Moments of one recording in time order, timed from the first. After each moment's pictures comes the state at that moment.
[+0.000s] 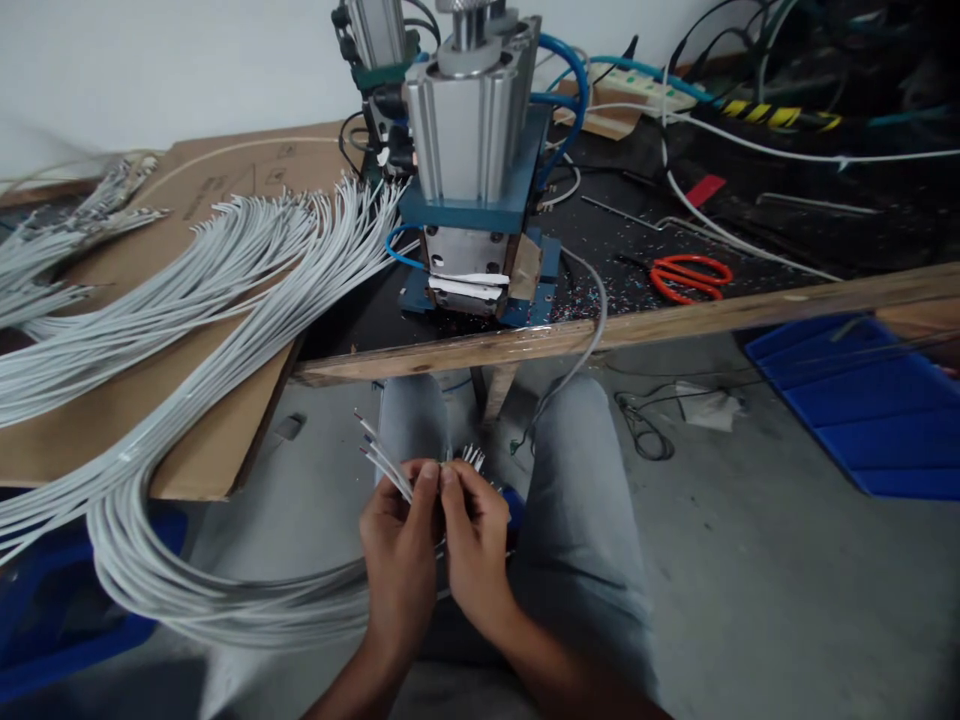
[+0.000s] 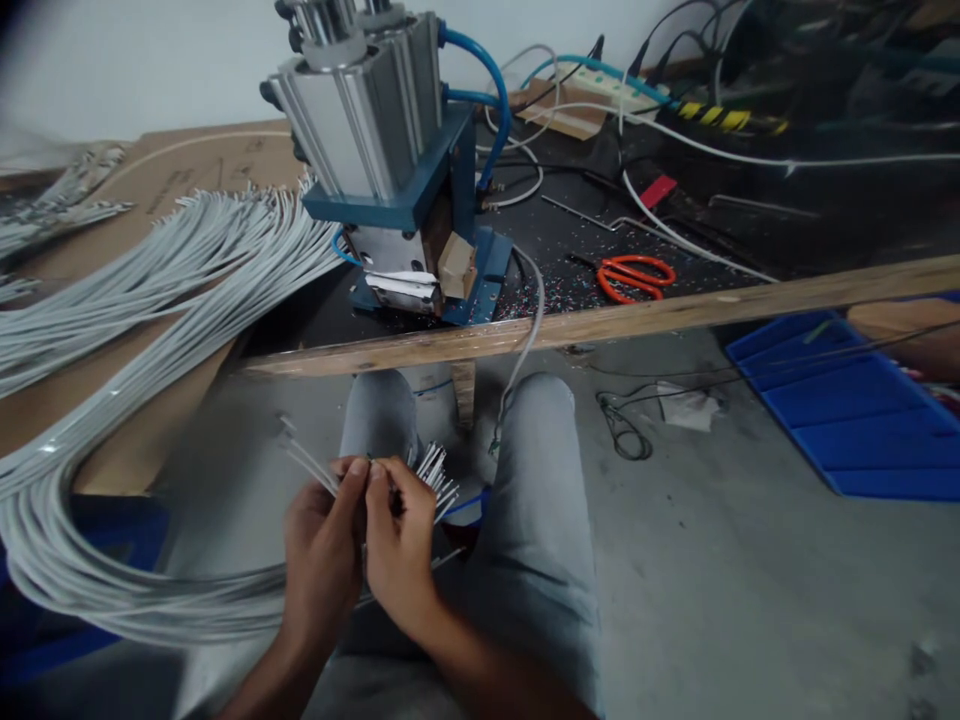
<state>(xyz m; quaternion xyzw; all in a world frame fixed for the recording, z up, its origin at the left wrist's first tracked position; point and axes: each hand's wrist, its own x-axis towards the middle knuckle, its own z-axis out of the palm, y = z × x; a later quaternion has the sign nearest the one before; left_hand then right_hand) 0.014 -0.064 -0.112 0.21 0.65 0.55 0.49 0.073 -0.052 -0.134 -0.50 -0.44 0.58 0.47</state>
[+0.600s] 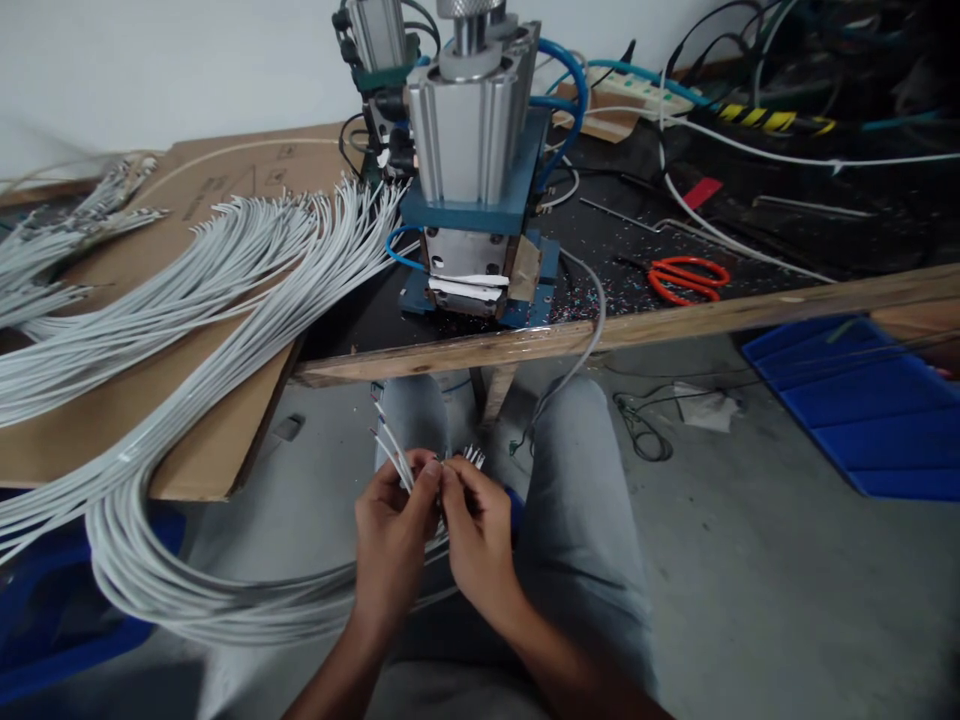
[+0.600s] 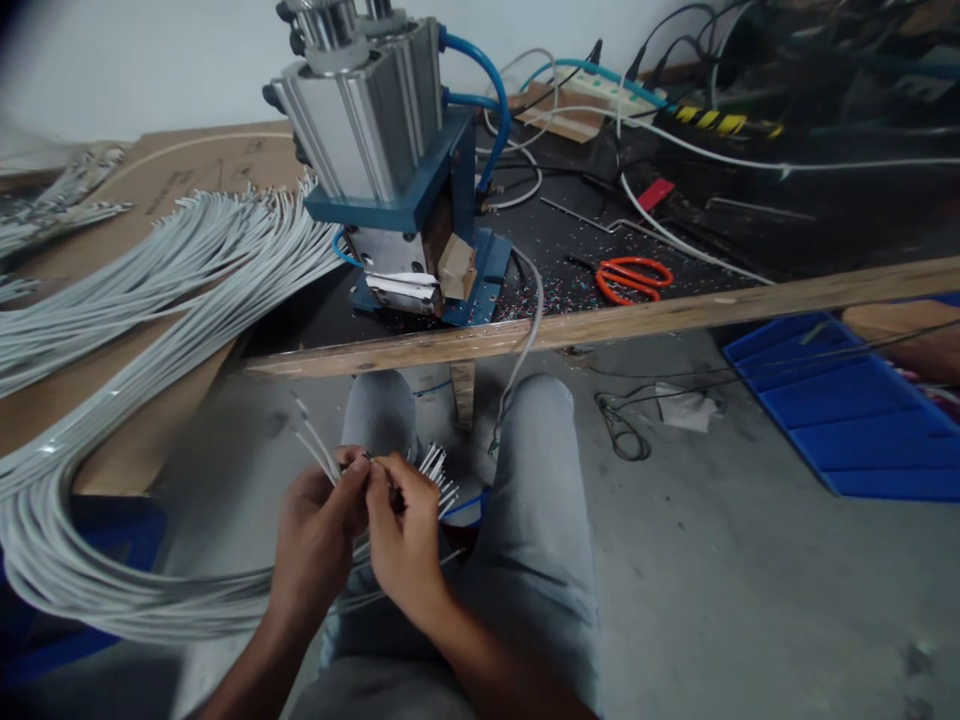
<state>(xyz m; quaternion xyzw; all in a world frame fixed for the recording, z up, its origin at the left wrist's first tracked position) 0.004 -0.054 -0.107 0.18 0.61 0.54 0.55 0.082 -0.044 -0.138 -0.49 -0.48 0.57 0.44</state>
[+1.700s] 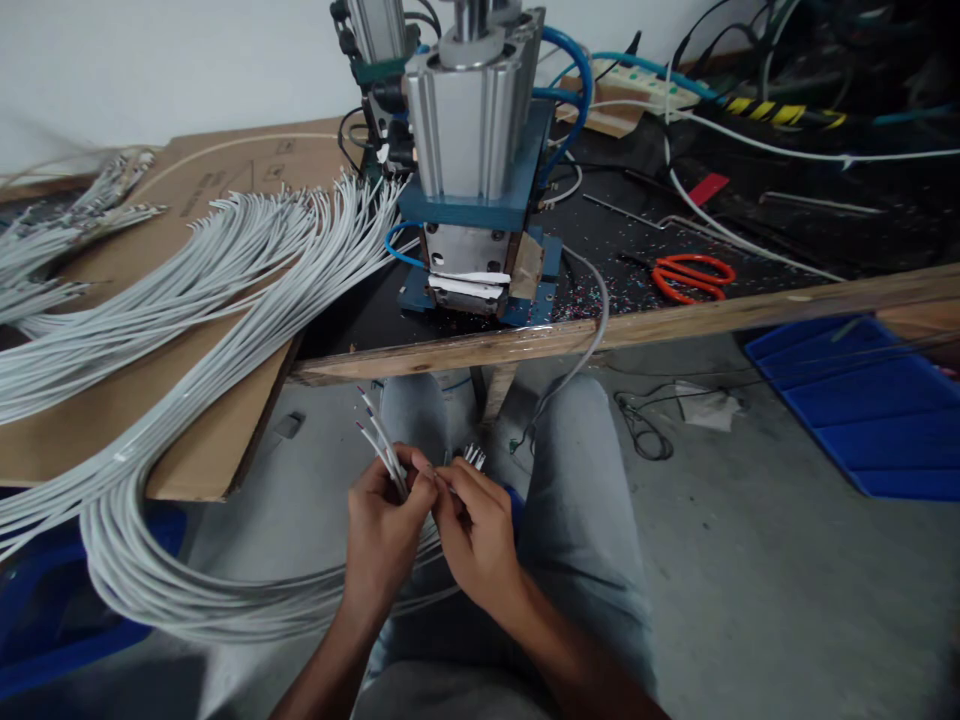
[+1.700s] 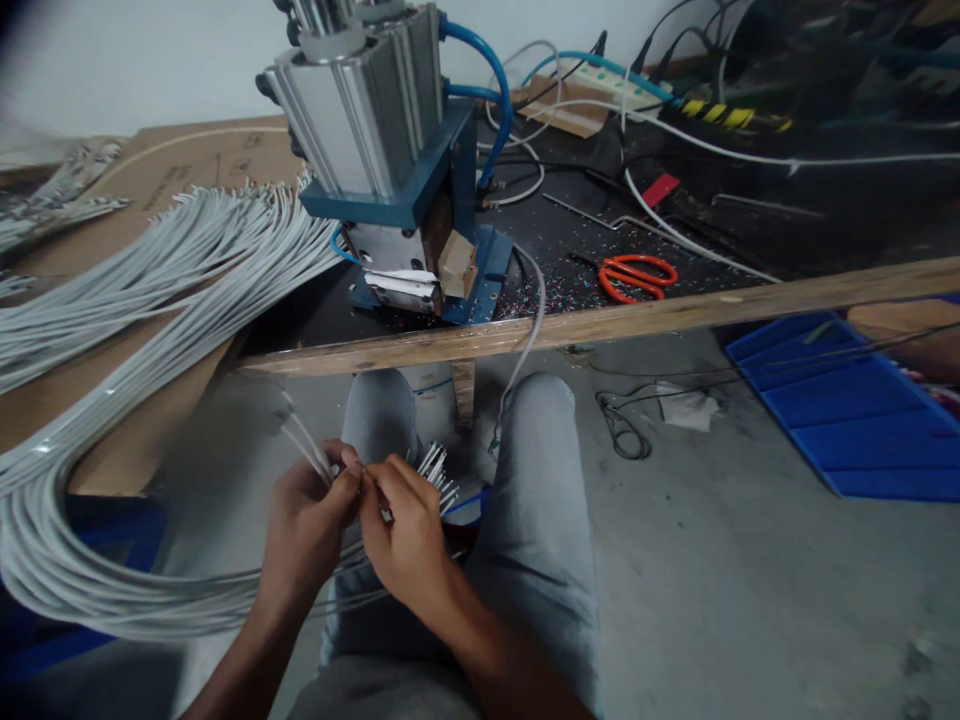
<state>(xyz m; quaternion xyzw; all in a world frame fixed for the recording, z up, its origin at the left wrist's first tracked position) -0.007 -0.039 -0.093 0.33 0.71 0.45 0.44 0.092 -0.039 -0.143 -0.43 -0.68 0.32 0.50</state>
